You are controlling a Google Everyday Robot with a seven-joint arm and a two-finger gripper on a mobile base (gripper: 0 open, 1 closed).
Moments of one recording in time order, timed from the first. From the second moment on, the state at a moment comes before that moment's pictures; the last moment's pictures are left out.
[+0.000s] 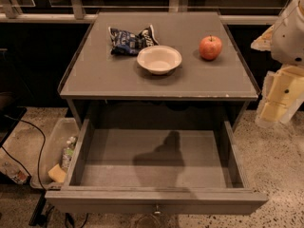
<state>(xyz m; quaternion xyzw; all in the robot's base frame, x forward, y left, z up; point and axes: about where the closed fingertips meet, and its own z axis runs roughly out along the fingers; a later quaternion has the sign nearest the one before) 0.438 -0.217 0.976 -0.60 0.78 -0.03 0.16</state>
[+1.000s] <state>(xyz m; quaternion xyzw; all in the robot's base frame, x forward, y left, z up) 0.392 -0.226 0.897 -0.59 0.78 0.03 0.20</state>
